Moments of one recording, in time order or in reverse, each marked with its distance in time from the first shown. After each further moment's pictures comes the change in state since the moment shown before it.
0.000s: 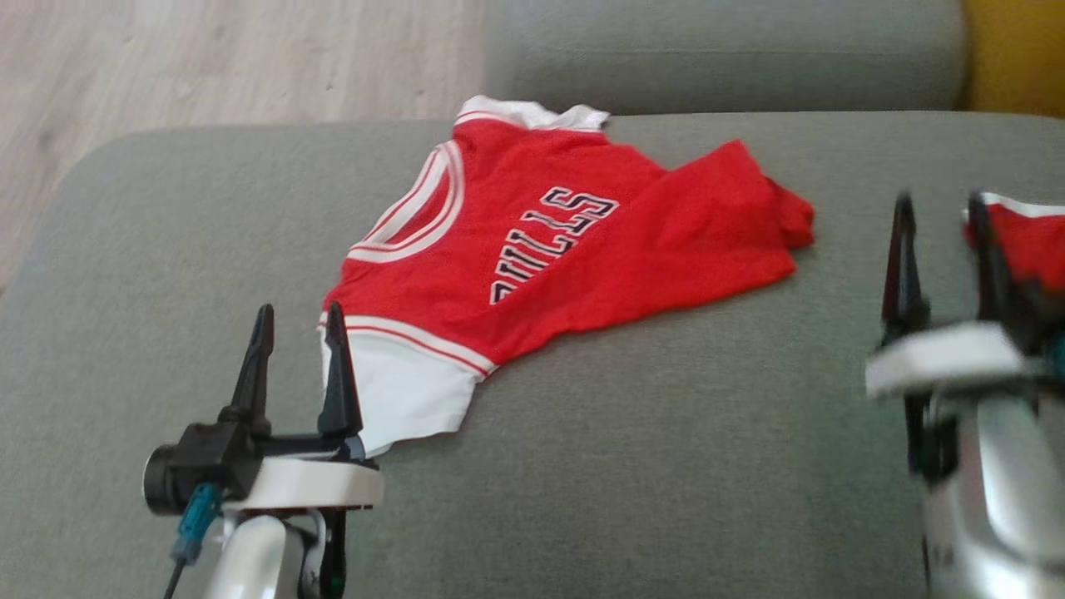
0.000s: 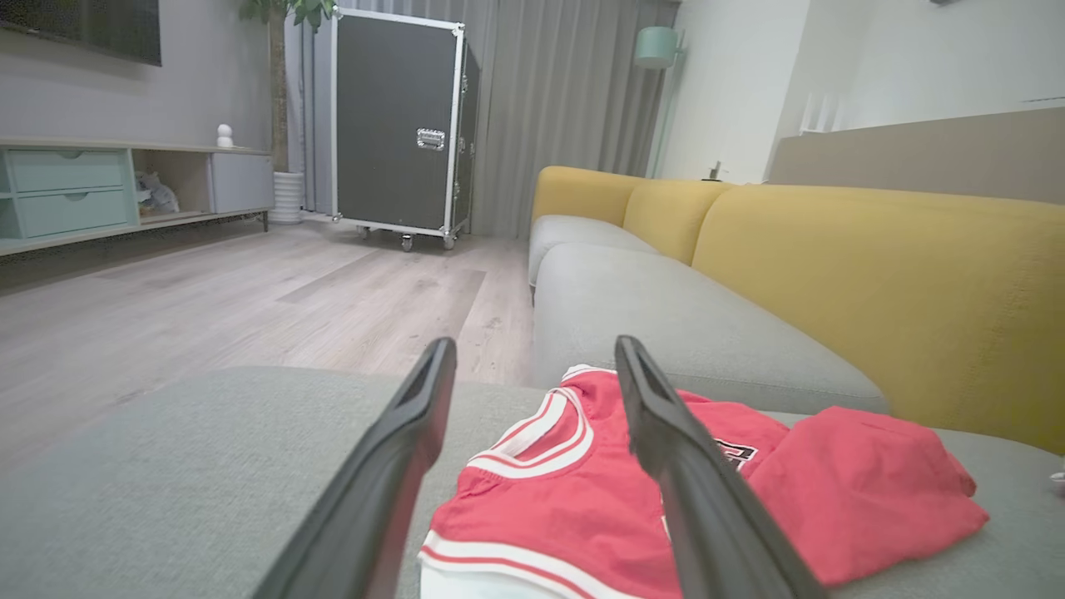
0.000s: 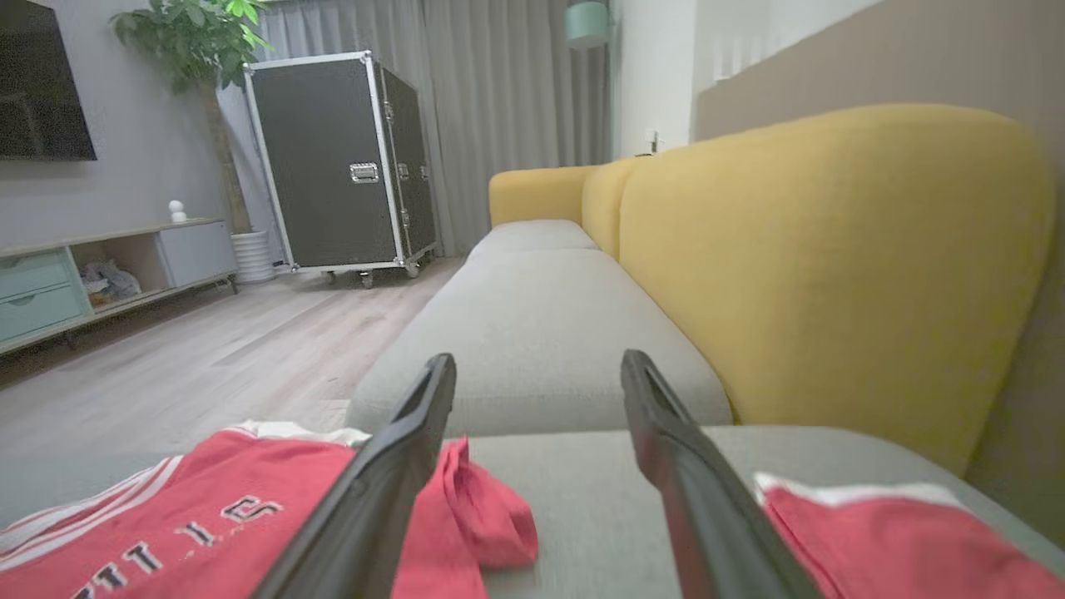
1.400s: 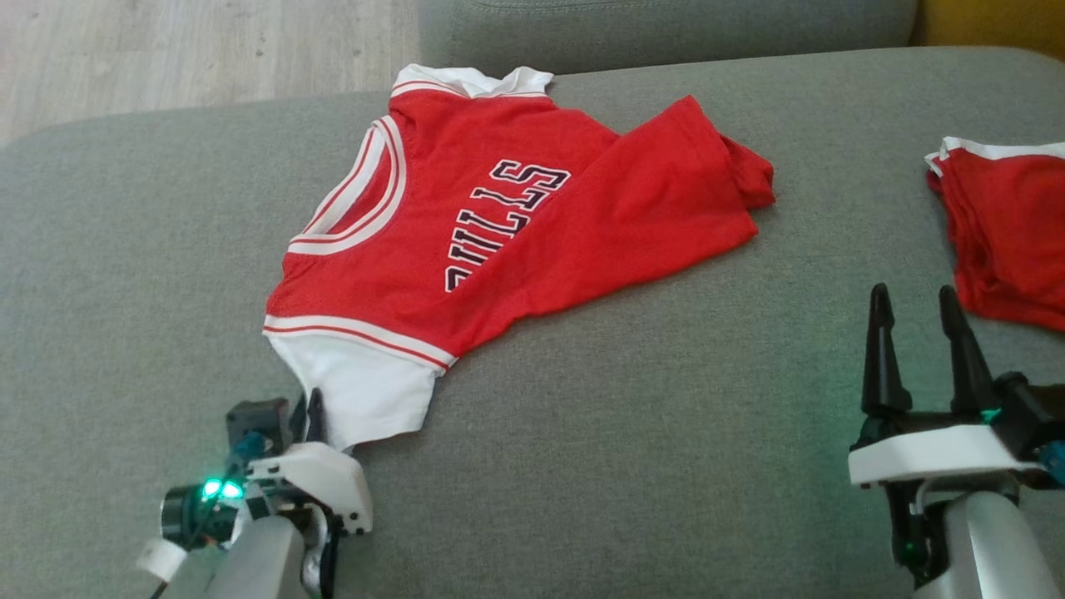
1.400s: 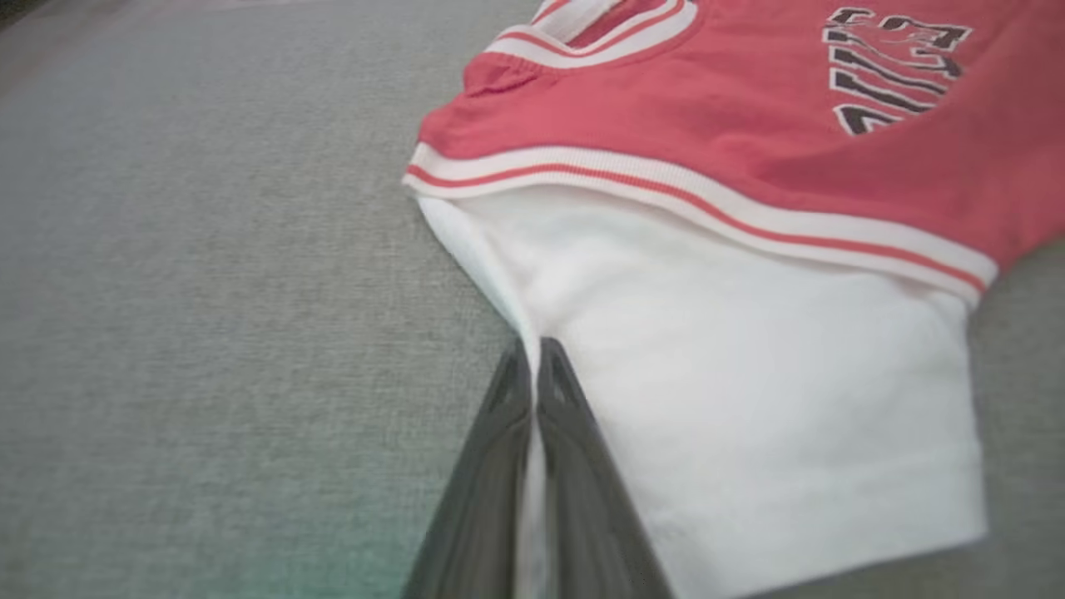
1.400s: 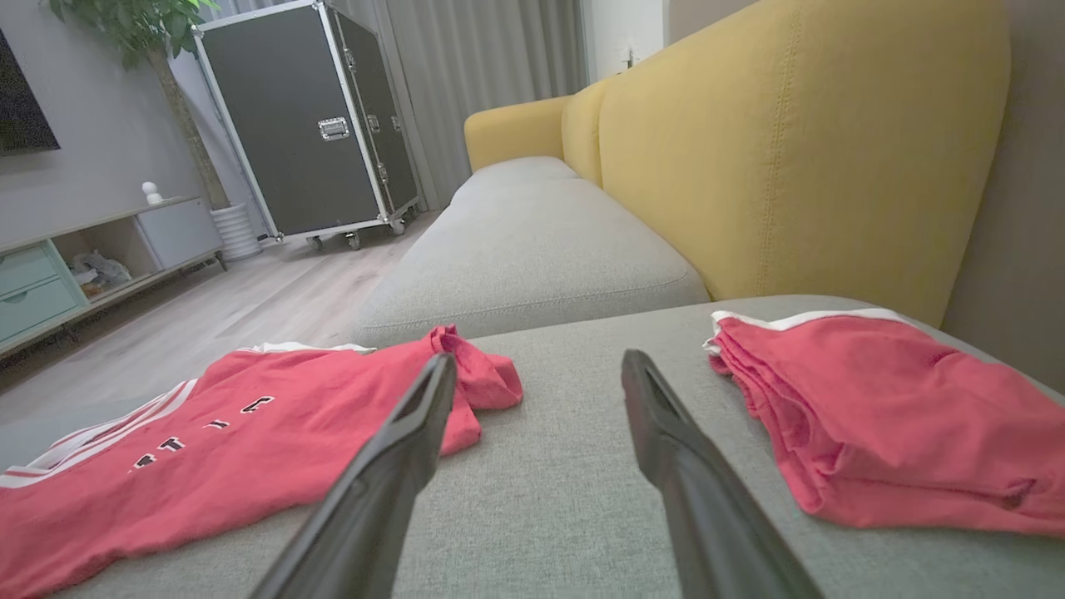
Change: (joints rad) left arm -0.189 0.018 -0.014 0.565 0.020 0.065 0.230; right arm 0.274 0.016 0.077 -0.214 0.151 0.000 0.000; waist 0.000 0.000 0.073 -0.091
